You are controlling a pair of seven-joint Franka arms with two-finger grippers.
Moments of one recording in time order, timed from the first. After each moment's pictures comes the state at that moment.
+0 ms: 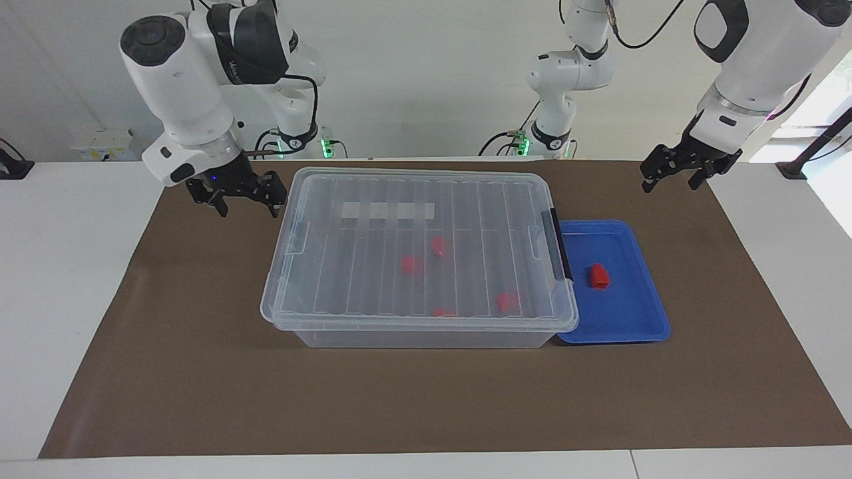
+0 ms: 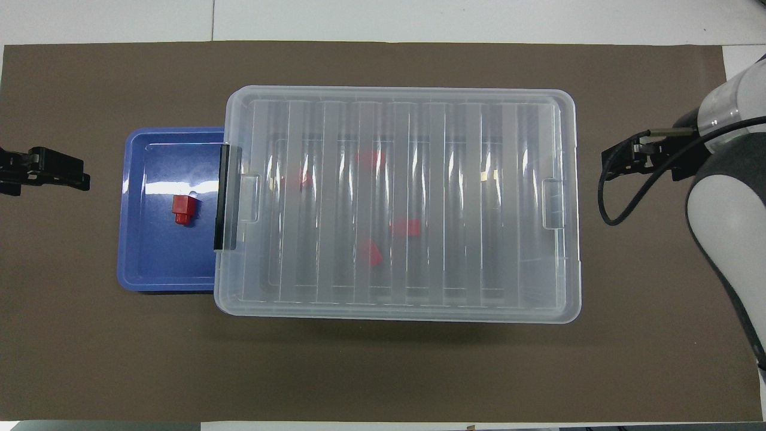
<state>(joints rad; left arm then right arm) 0.01 0.00 -0.06 -1.60 -0.01 1.56 -0.04 0.01 0.12 0.11 -1.58 -0.02 1.65 0.17</state>
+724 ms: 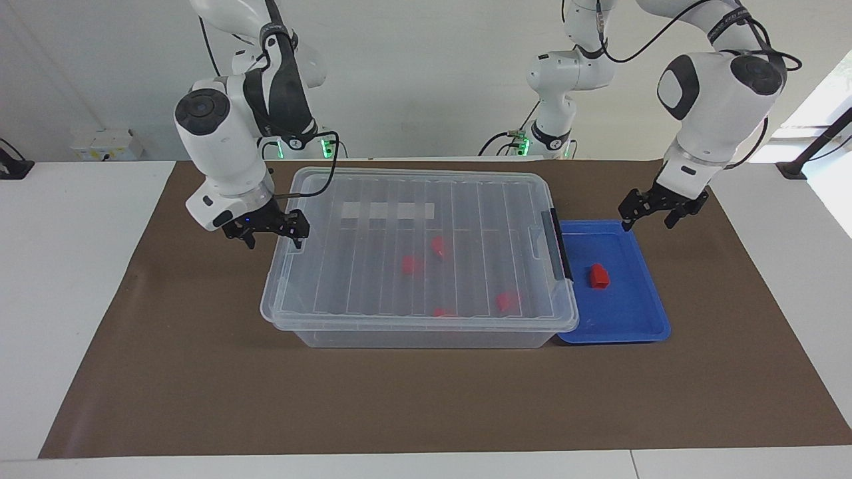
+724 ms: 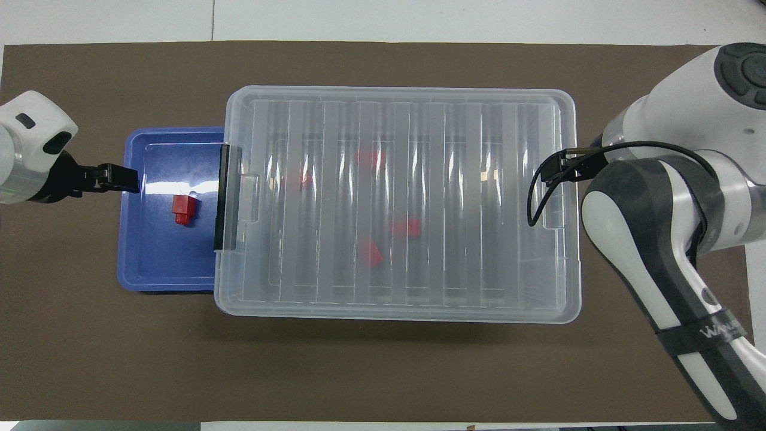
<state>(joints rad) 0.00 -0.01 -0.06 -1.94 -0.01 1.97 -0.04 0.01 0.12 0.14 -1.80 -0.02 1.86 0.18</state>
